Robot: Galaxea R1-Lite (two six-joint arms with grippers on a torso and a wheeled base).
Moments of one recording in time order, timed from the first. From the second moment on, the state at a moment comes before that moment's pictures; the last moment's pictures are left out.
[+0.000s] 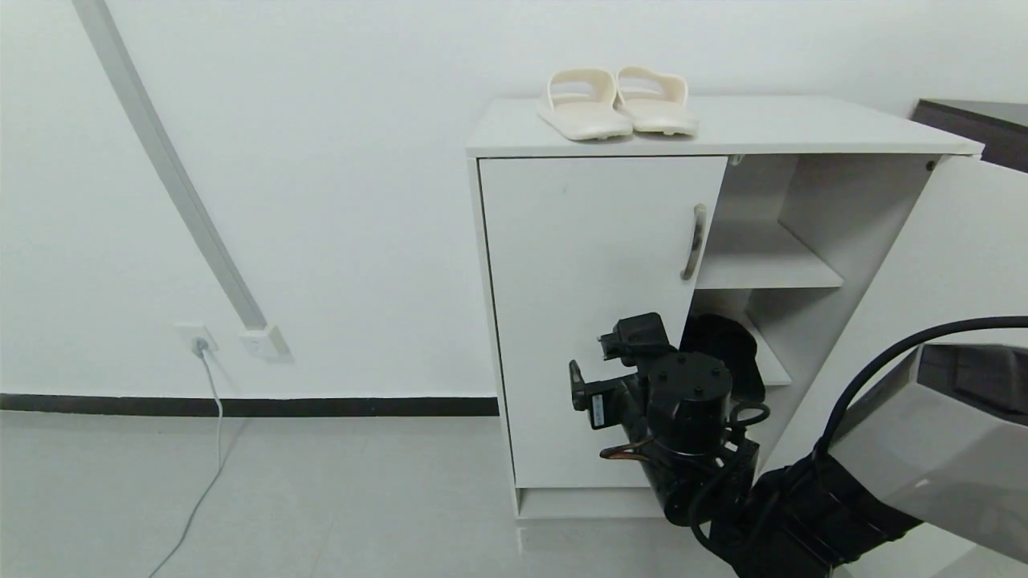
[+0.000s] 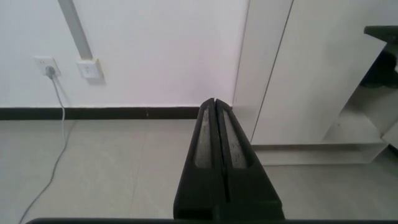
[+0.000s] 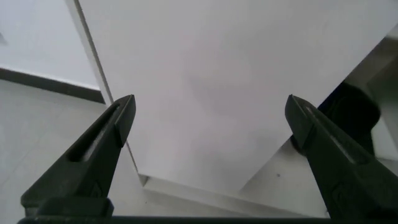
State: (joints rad) left arm 0.00 0.00 0.00 0.00 0.02 -0.01; right arm 0.82 2.12 -0.87 -1.22 -0.63 -0.04
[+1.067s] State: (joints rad) left arm 0.00 0.00 0.00 0.00 0.02 -0.01; right arm 0.82 2.12 -0.86 -1.21 -0.63 -0.05
